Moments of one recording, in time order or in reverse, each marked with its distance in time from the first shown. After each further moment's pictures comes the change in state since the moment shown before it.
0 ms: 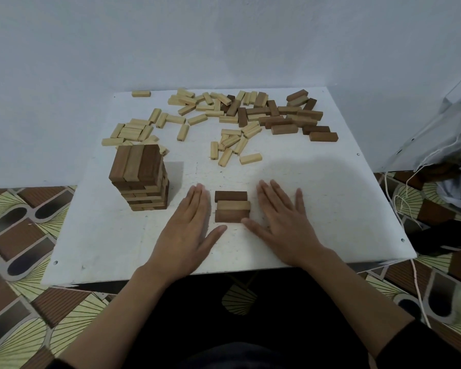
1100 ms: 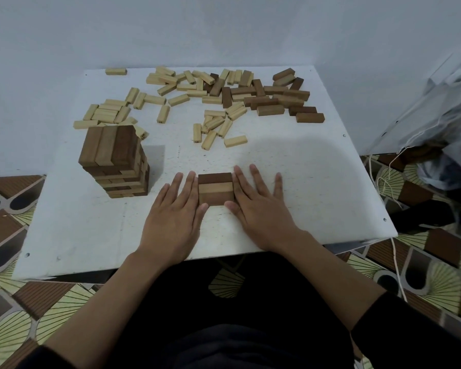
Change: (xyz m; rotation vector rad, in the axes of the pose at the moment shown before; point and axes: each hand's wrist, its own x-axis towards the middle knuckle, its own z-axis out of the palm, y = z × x) left_hand 0.005 0.002 0.020 0.200 0.015 -0.019; right_hand 0.007 -0.012 0.011 -0.117 -0.052 -0.030
